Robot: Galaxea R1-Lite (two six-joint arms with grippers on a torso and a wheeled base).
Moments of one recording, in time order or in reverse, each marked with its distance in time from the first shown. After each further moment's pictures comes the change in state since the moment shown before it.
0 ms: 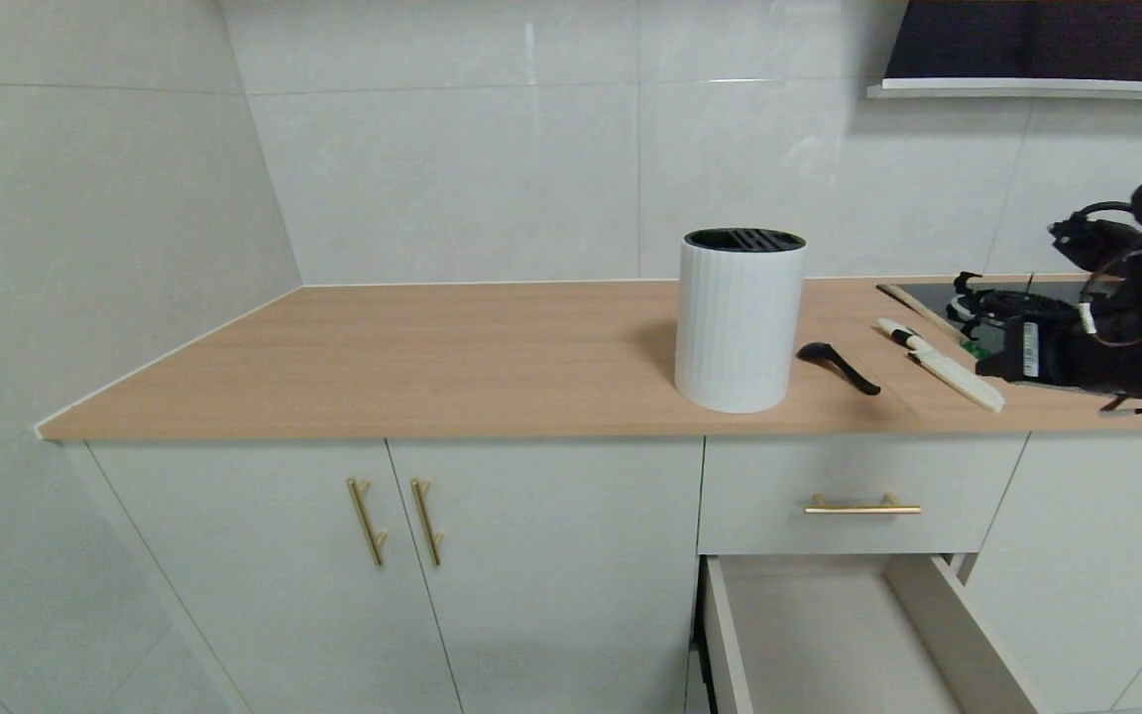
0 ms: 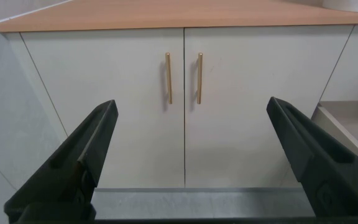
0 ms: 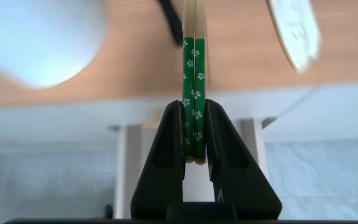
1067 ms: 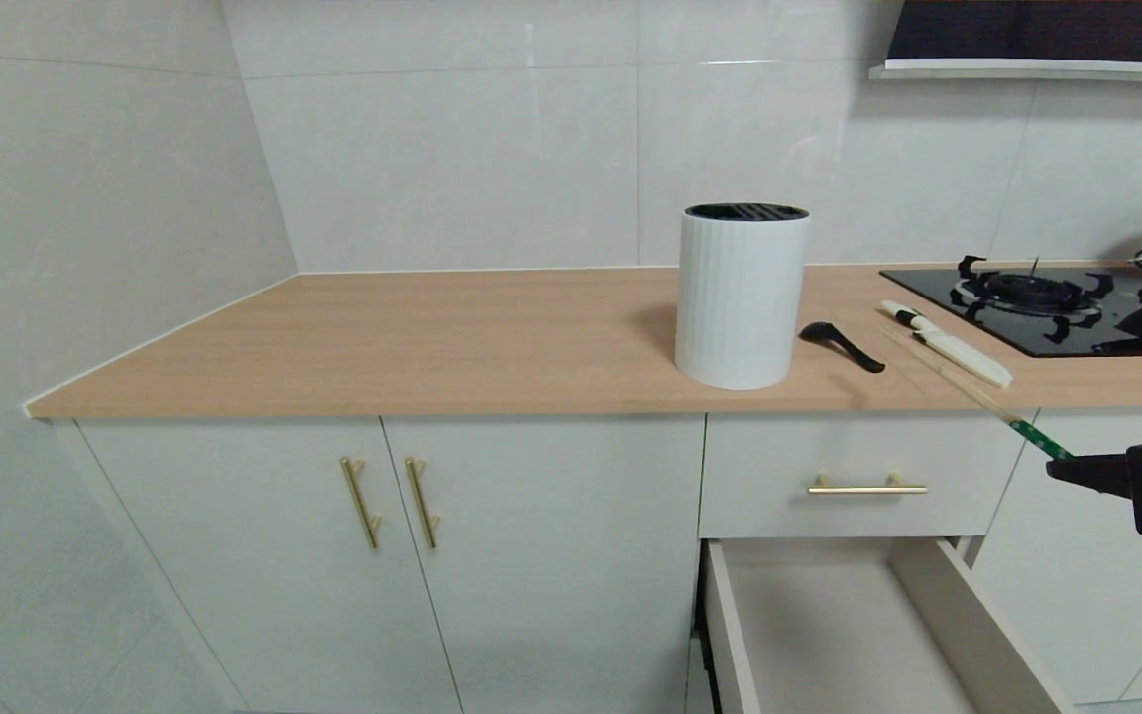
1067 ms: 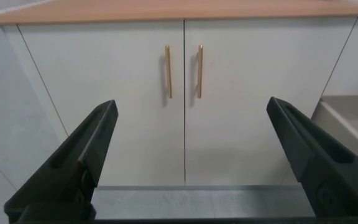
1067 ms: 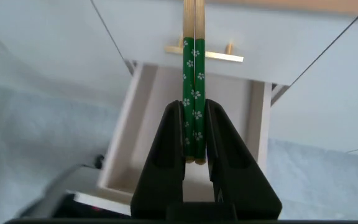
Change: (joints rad) left arm 0.000 0.000 0.000 0.000 0.000 0.000; right arm -0.021 -0.348 0.451 -0.119 0.164 -0.249
